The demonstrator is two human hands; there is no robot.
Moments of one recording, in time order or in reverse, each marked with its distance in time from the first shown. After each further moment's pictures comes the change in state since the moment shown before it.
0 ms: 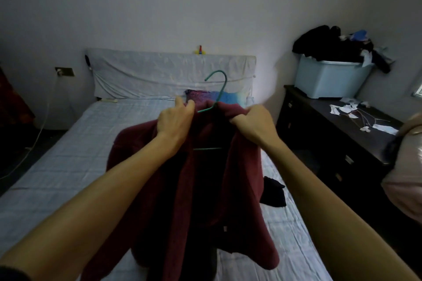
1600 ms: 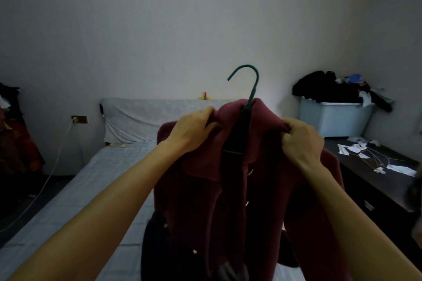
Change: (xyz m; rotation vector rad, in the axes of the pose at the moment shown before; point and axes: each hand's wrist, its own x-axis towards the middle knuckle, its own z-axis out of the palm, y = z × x) left_hand 0.092 -0.006 -0.067 -0.584 0.125 0.211; right_hand 0.046 0.009 -0.092 -0.205 0.471 -0.257
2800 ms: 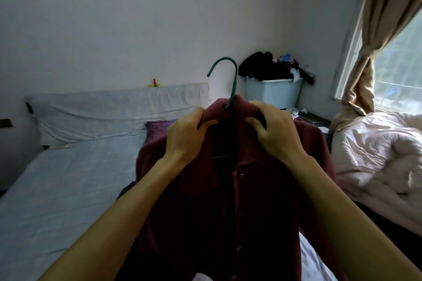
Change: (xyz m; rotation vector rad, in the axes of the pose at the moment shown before) left_hand -0.047 0.163 0.017 -0.301 0.239 0.031; right_hand -0.053 0.069 -0.112 -0.021 -0.008 -0.241
